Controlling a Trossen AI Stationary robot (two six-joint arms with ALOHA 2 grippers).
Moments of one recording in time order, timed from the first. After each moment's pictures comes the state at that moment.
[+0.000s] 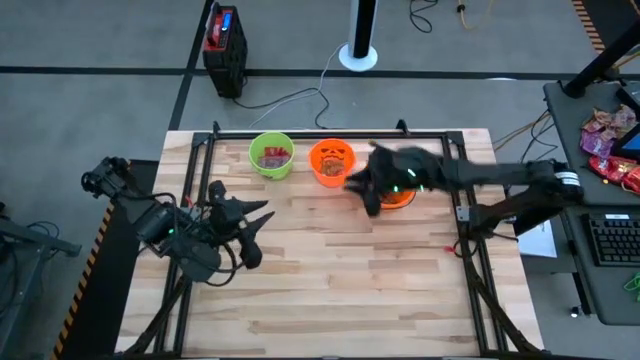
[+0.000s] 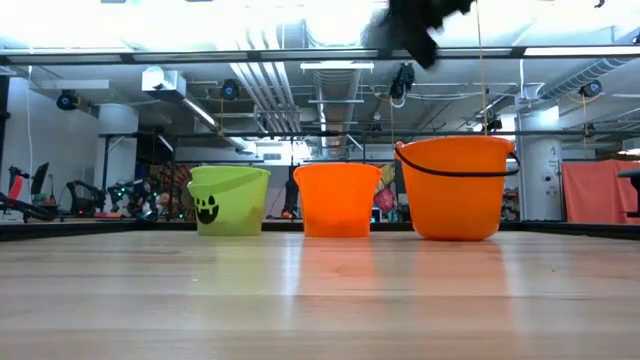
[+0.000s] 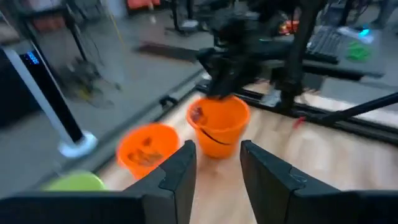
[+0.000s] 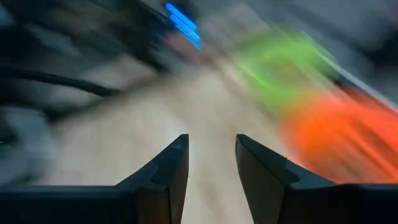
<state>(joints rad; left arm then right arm) -0.65 1.31 1.50 -0.94 -1.11 -0.70 -0.15 1.29 1.12 -0.32 0.02 0.34</state>
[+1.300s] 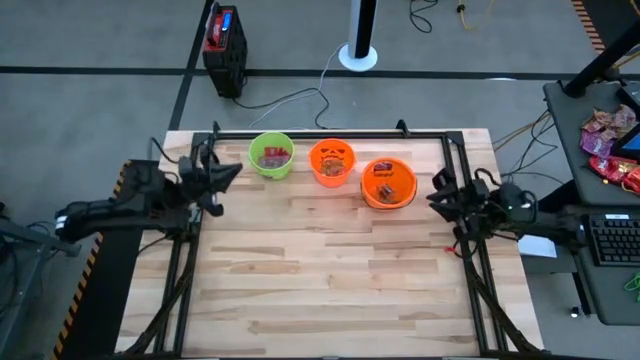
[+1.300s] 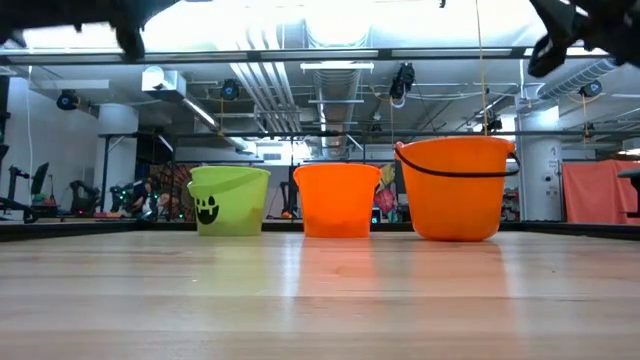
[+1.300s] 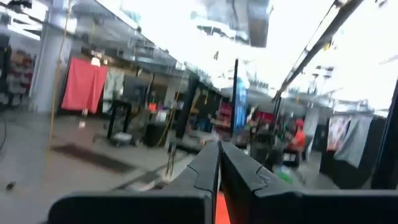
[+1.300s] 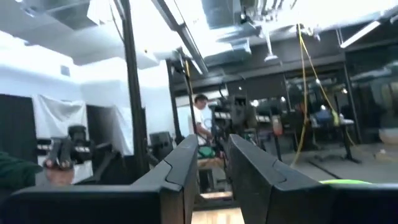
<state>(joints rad) 0.15 0.37 0.35 0.36 -0.17 -0.18 -0.17 0.01 0.07 0.41 -0.27 0.28</state>
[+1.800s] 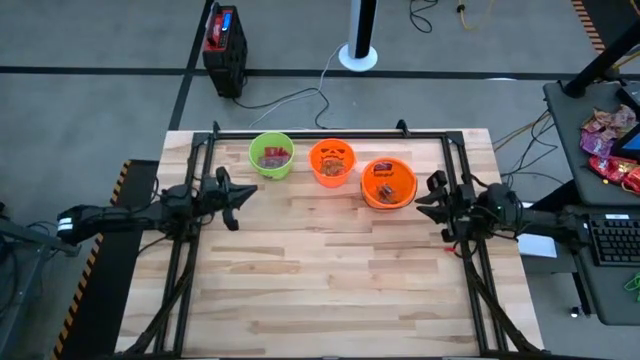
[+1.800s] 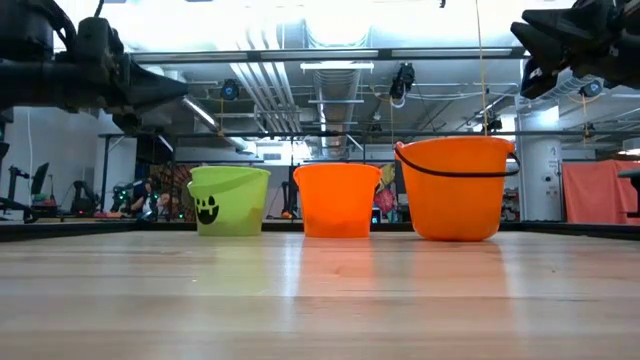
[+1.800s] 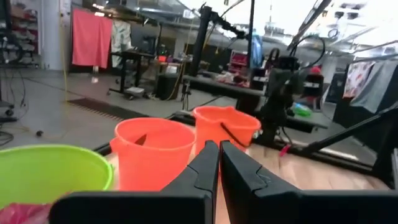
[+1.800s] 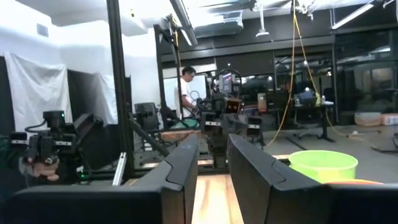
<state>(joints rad) 0.15 0.30 0.01 0.40 -0.17 -0.17 -0.17 0.07 0.01 0.39 -0.26 0.16</state>
